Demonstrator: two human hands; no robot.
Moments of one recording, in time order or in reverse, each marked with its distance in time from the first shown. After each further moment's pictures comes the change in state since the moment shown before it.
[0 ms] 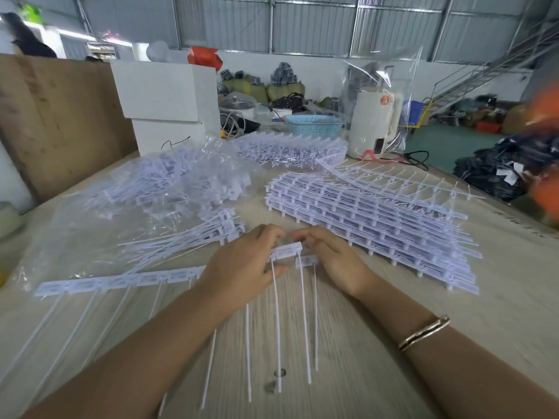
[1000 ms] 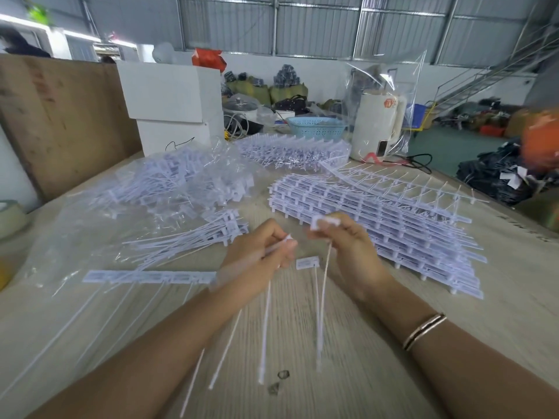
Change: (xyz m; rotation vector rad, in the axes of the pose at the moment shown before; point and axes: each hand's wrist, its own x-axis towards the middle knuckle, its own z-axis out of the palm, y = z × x) left_hand 0.003 0.006 0.004 -0.690 0.160 -0.177; right_hand 0.004 -0.007 -0.004 0.897 0.194 0.054
